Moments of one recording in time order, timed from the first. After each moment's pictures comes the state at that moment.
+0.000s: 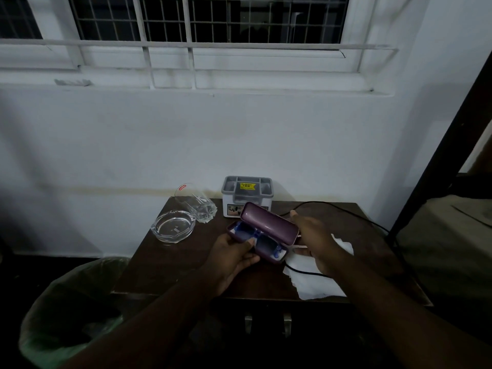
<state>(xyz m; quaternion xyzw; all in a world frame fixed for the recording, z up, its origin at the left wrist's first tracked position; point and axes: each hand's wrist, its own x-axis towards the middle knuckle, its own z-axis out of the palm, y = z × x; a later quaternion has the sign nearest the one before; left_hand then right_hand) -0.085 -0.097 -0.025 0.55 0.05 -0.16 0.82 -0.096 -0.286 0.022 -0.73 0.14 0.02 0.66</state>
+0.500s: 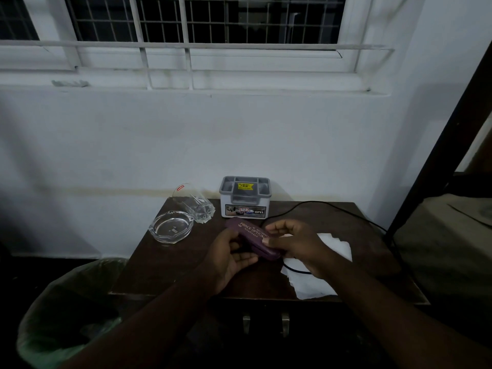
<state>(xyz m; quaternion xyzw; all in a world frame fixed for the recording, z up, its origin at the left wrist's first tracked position) -0.084 -0.102 -0.018 0.51 0.10 -0.17 0.84 -0.098 -0.277 0.007 -0.75 0.02 0.06 0.66</state>
